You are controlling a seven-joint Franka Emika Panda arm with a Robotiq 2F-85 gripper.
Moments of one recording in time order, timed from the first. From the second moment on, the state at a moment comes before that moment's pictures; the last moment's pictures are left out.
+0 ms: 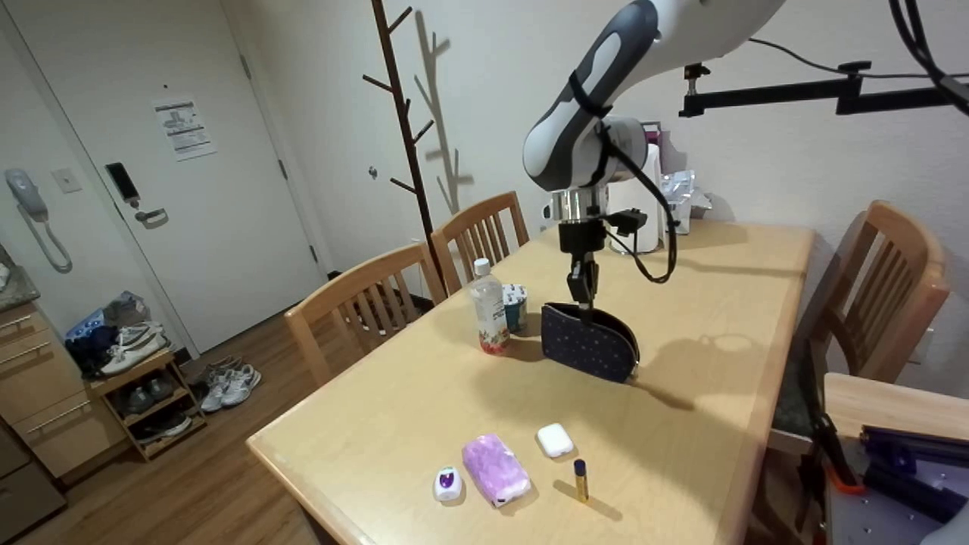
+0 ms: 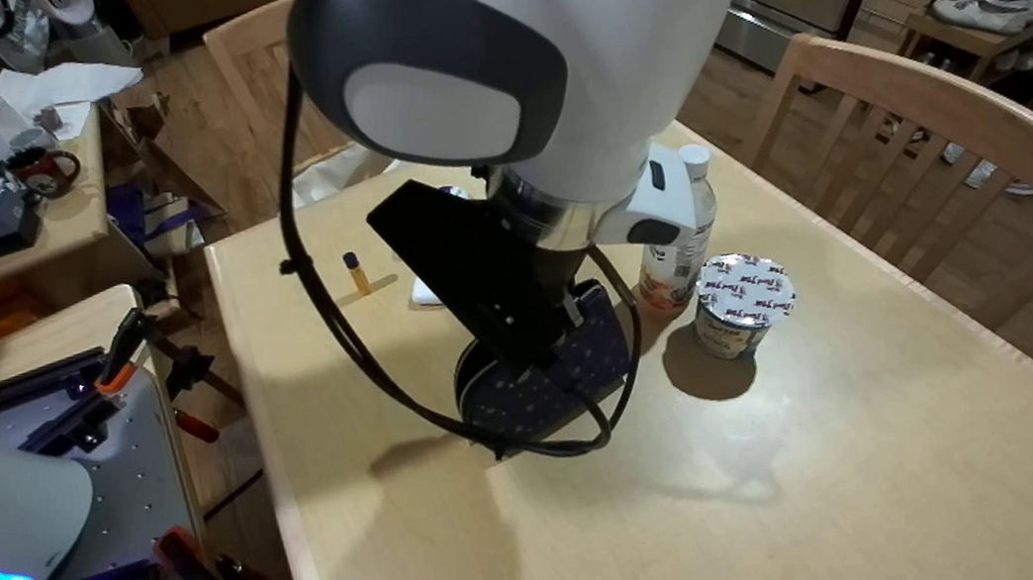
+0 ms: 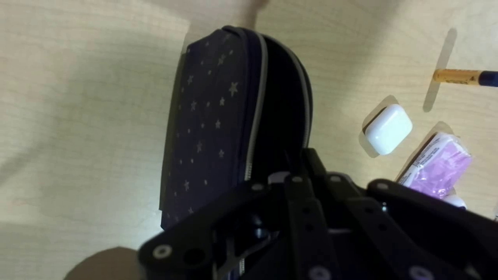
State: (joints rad) arm -0.30 0.28 -0.12 -2.11 0.27 2.13 -0.75
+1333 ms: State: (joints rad) arm -0.32 0.36 -0.13 -2.07 0.27 2.11 -0.75
